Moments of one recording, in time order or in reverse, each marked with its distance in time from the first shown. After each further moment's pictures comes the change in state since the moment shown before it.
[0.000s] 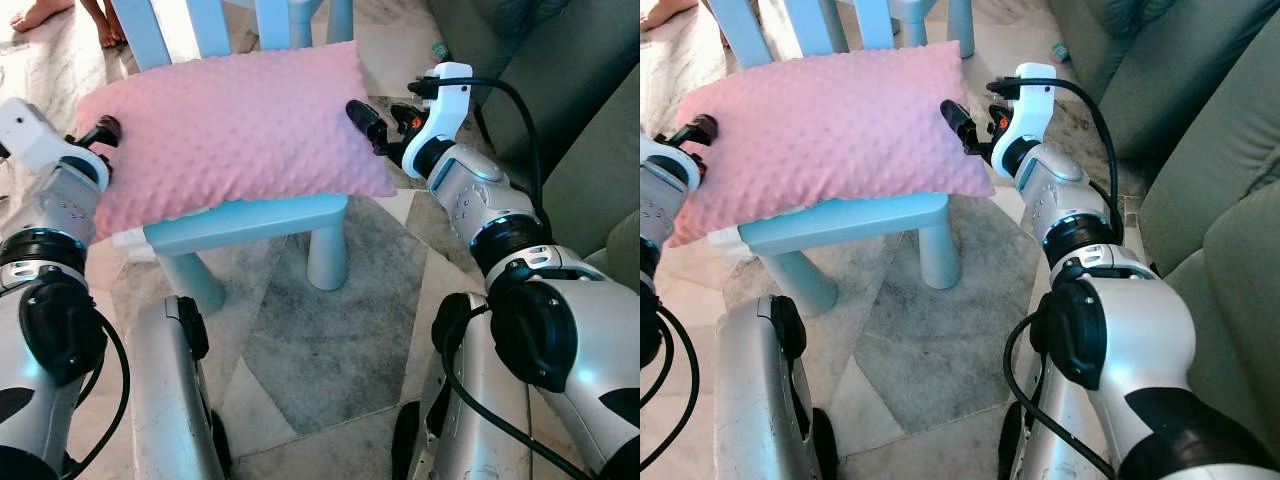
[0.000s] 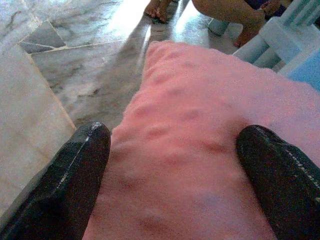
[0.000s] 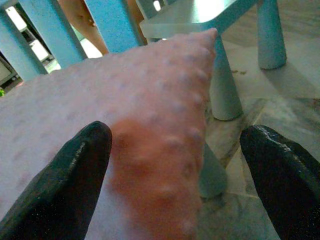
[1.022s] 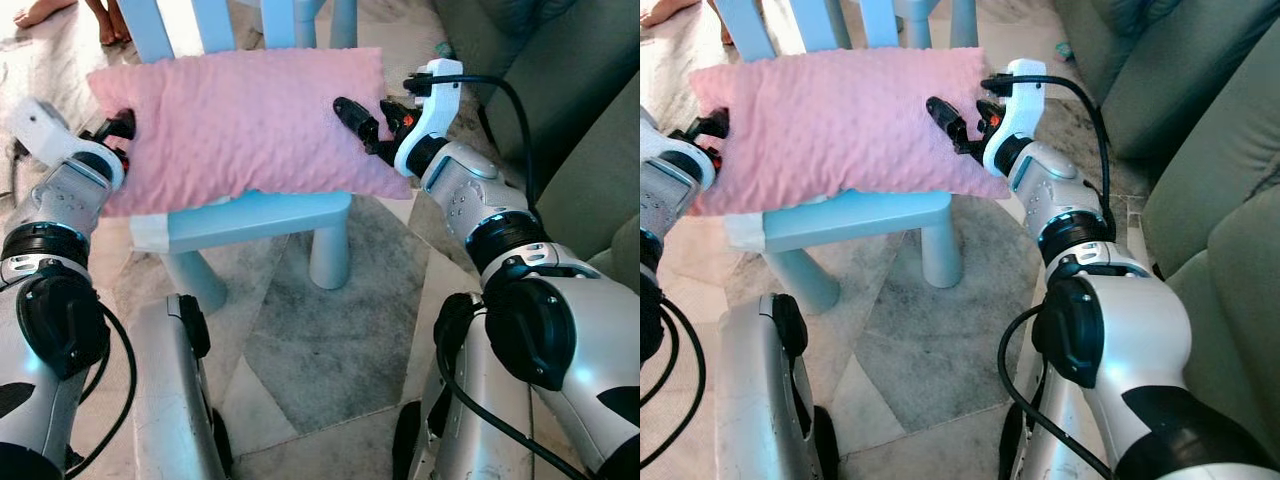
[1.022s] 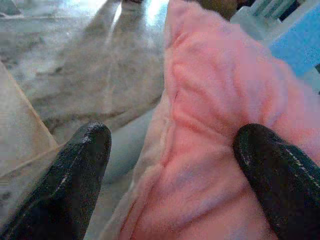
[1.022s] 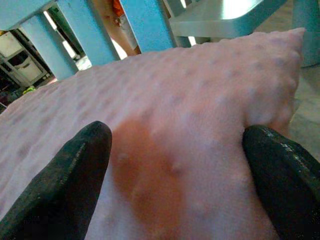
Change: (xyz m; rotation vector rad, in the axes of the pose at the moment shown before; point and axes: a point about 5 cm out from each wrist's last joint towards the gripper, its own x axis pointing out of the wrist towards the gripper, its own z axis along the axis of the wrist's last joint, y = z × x) left arm 0.000 -0.017 -0.004 -0.083 0.064 -0.120; right arm 0.003 0.009 0.000 0.033 0.002 0.090
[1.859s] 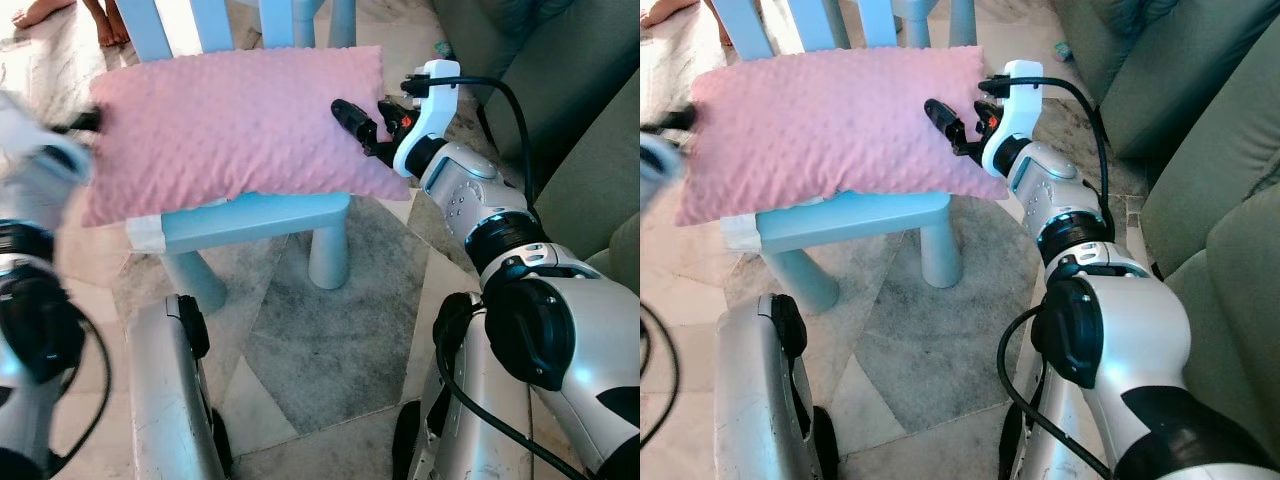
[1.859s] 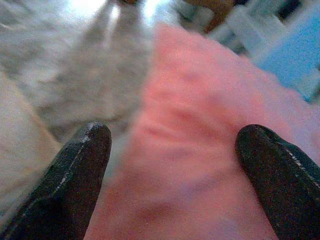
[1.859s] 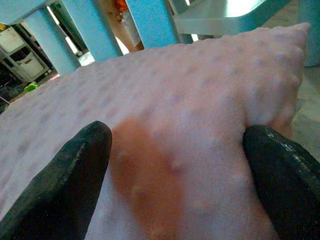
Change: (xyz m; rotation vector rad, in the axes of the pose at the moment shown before) left arm -0.003 0.001 0.012 0.026 0.025 -0.034; right arm 0.001 0.002 -0.001 -0.013 0.011 0.019
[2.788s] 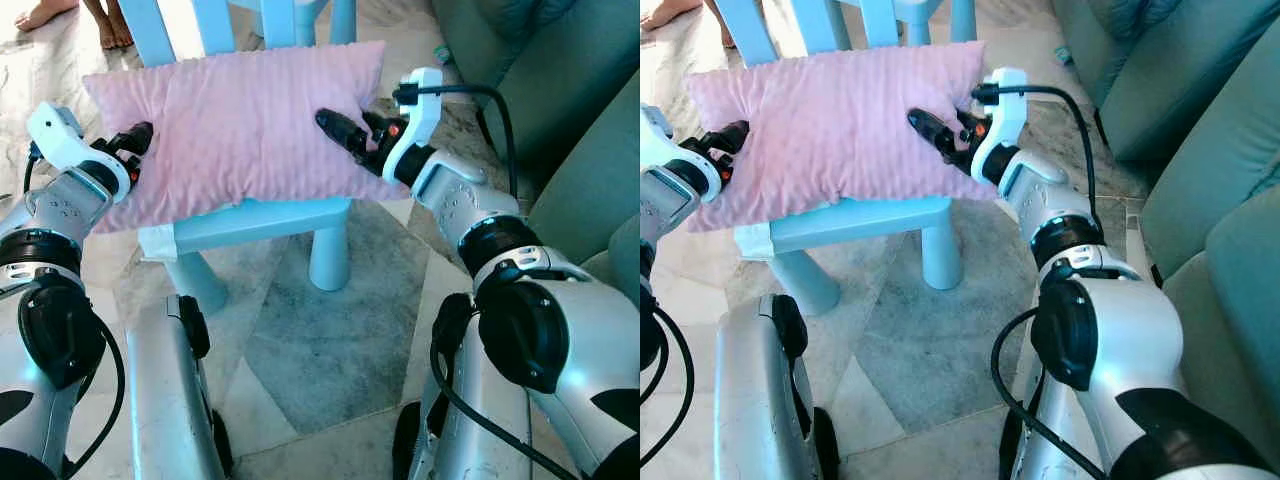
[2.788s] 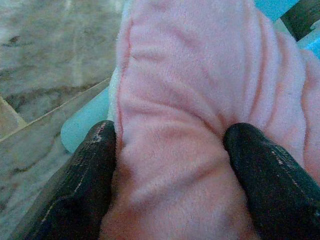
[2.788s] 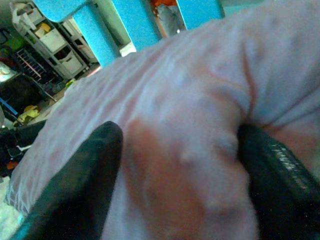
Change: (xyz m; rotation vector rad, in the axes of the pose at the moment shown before) left arm -0.001 0.003 -0.027 -0.001 0.119 -0.100; right arm 0.001 0.011 -0.013 0.069 0.042 0.136
